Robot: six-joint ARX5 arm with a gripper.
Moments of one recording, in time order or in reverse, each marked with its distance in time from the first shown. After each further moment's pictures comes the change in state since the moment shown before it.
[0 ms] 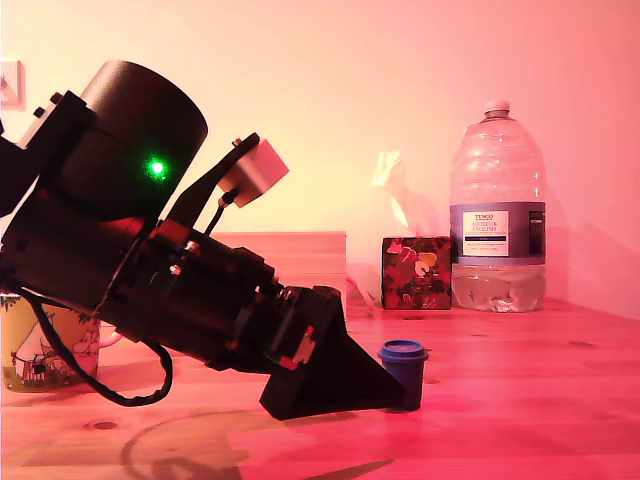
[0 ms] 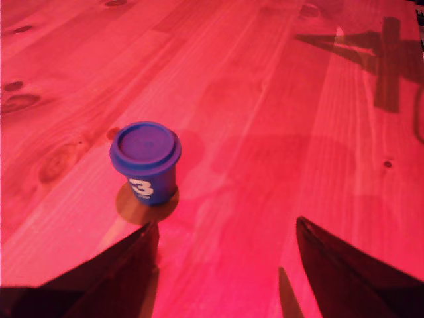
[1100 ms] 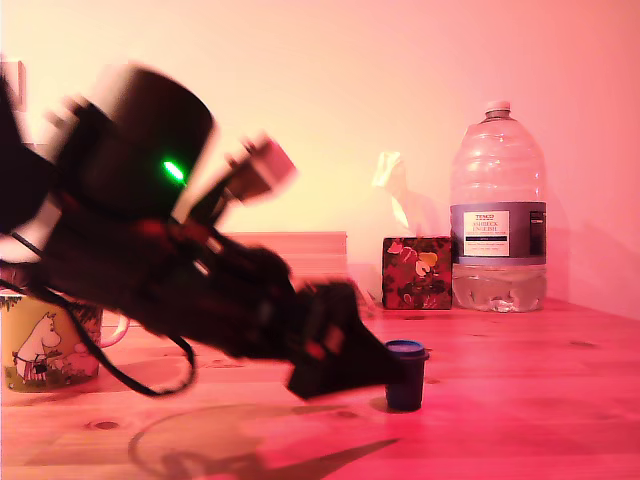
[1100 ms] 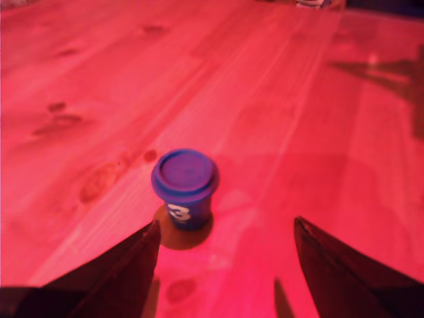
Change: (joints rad) arm 0.007 0.083 0.058 0.070 -0.058 -0.034
